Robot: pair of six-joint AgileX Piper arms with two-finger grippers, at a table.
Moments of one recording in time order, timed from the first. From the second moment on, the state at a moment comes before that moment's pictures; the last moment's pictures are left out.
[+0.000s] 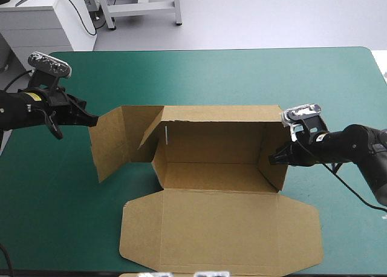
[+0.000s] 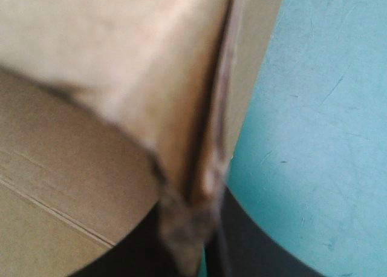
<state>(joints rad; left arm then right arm) 0.01 1.24 -1.43 -0.29 1.07 0.50 0.11 1.21 -0.99 0.42 0.93 -0.42</state>
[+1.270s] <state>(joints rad) 0.01 1.24 -1.43 -0.34 1.02 0.50 0.15 1.79 -1.48 0.27 1.09 -0.28</state>
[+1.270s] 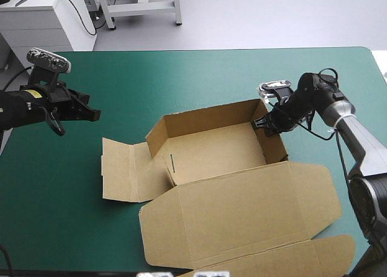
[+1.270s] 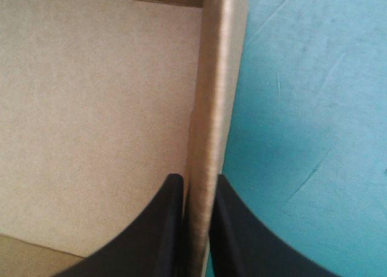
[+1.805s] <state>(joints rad) 0.01 1.24 -1.43 -0.34 1.02 0.50 0.16 1.77 -1.58 0.20 1.22 -0.28</state>
